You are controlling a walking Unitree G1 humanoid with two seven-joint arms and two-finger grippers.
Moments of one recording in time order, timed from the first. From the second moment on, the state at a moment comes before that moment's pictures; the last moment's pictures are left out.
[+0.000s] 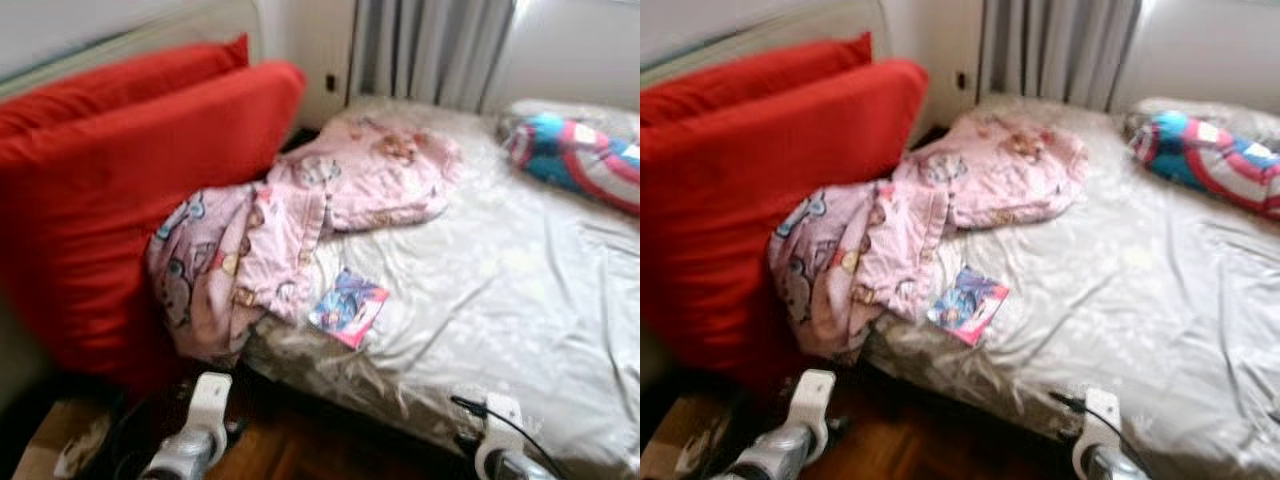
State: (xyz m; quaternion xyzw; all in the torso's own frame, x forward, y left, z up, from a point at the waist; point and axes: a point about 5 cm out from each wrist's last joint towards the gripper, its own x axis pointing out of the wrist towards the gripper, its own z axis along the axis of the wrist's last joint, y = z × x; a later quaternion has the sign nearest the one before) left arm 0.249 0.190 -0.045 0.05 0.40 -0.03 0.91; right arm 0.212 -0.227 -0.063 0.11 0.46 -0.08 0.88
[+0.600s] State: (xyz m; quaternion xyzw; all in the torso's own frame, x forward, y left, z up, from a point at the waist) left arm 0.241 0.202 -0.049 0.06 0.41 -0.02 0.91; right arm 0.218 -0.218 -0.061 0.11 0.46 -0.06 0.88
